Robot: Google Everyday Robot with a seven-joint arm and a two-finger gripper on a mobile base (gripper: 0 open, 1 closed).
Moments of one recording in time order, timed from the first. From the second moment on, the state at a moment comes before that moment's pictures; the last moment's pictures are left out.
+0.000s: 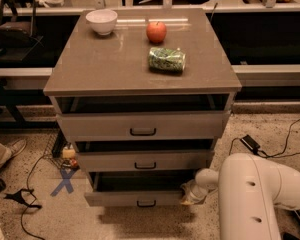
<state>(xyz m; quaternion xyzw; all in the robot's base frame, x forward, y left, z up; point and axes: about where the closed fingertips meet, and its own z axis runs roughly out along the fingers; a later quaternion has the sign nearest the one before) 0.560 -0.176 0.163 -0.66 0.73 0.10 0.16</state>
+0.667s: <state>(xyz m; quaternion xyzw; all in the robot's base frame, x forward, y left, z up) 0.539 -0.184 0.158 -0.65 0.74 0.10 0.14</state>
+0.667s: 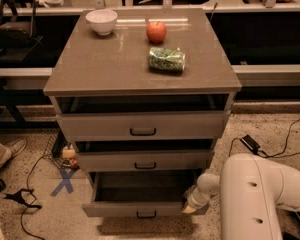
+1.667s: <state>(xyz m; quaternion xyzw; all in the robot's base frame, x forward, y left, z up) 0.507 -0.192 0.155 -0.62 0.76 0.12 0.15</state>
